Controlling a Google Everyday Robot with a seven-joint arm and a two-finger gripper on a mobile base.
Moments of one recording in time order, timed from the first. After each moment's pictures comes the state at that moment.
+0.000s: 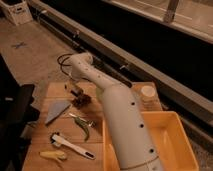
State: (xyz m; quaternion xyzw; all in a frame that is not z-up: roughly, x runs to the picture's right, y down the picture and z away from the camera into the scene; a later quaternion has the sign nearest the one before) arm -0.207 -0.022 0.976 -0.31 -0.12 0.26 0.91
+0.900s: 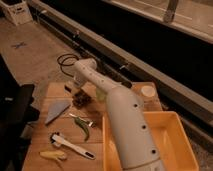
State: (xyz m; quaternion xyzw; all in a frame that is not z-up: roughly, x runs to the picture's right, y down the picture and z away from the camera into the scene) arm -0.191 0.006 0.997 -0.31 -0.12 0.30 0.90
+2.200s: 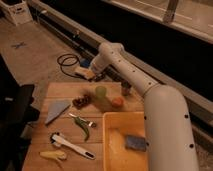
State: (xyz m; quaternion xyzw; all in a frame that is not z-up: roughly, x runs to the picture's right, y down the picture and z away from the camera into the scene) arm -0.064 -0.102 0.892 -0.24 -0.20 0.31 0.90
